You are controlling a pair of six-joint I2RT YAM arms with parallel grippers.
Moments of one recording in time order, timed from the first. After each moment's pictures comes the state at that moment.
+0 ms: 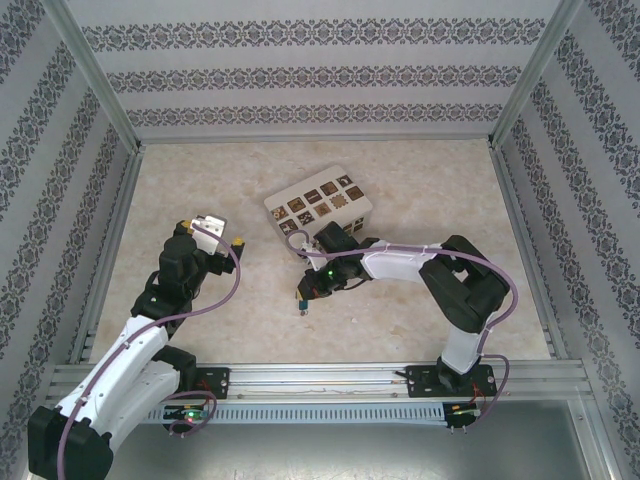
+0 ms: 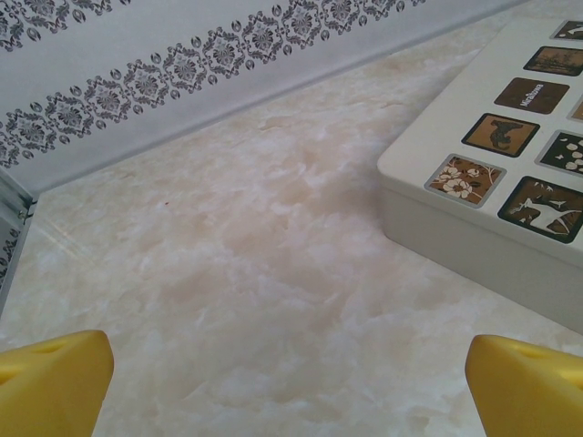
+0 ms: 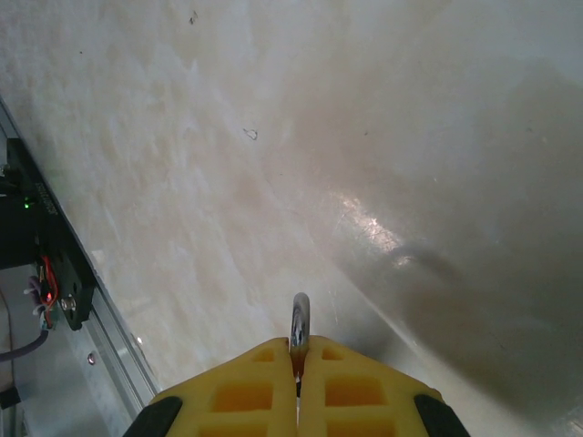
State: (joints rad) left arm -0.27 0.75 0.47 -0.10 -0.16 0.21; right arm 0.77 1.80 0.97 -0.26 -0.65 0.45
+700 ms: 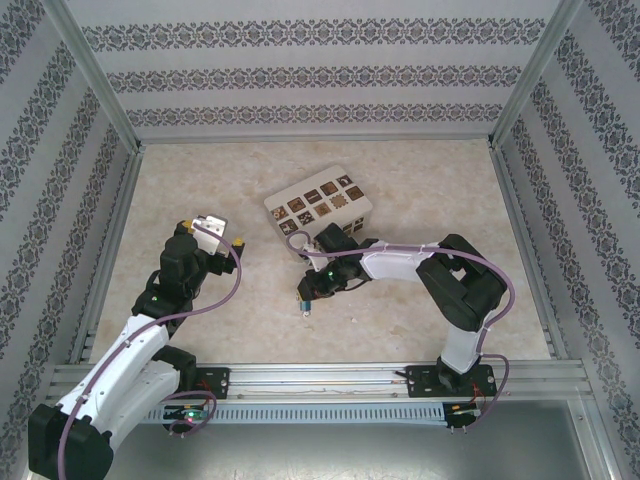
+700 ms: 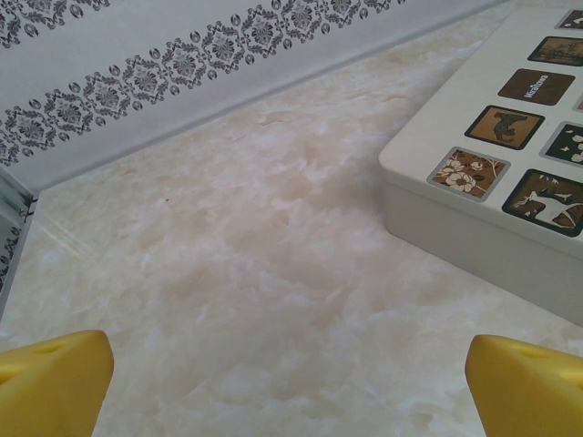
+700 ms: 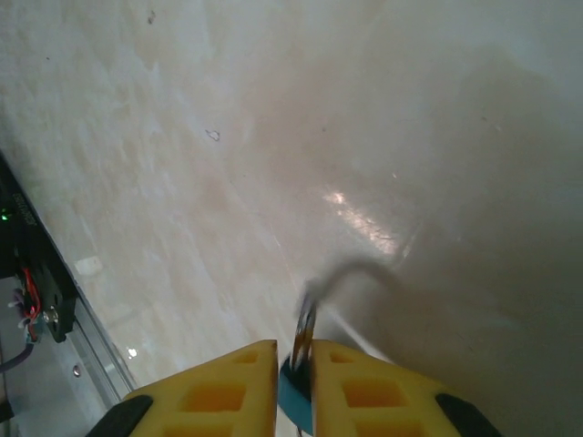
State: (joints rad) left arm -0.27 0.76 0.47 -0.10 -0.16 0.22; right arm 0.77 1.81 0.96 -0.26 -0.62 0.47
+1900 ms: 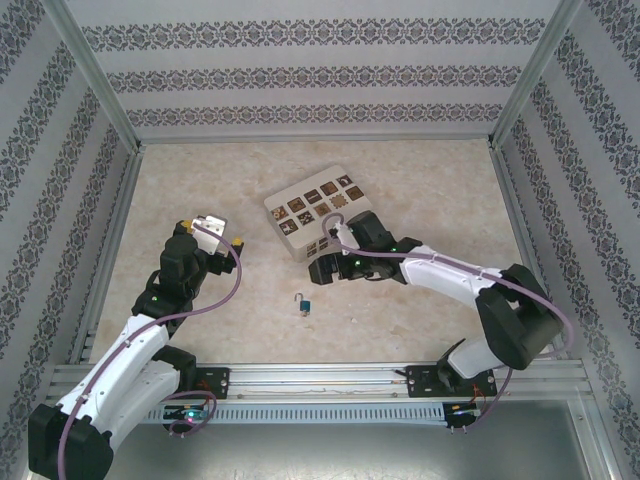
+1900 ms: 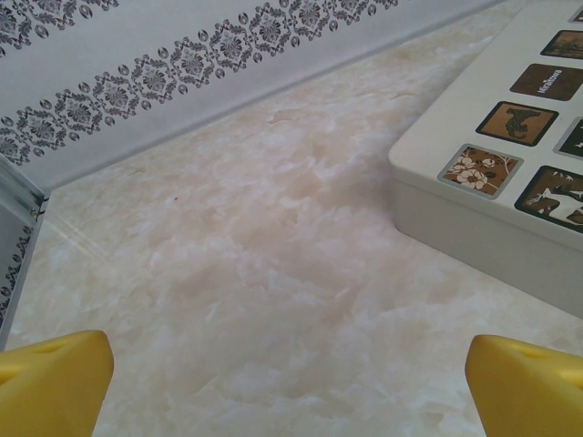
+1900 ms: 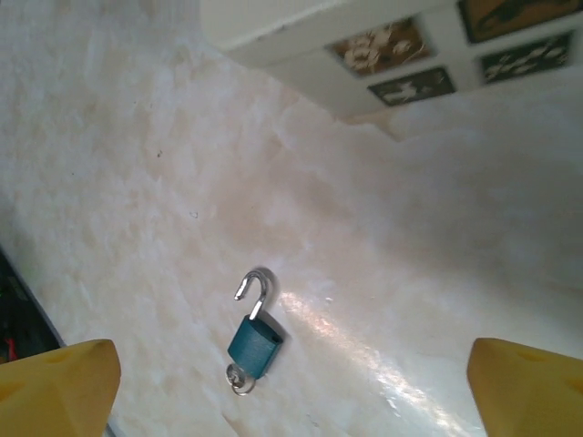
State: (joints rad) left arm -0.27 0.76 0.47 -0.10 -0.18 0.23; right arm 0.64 1.47 0.83 -0.27 -0.43 0.44
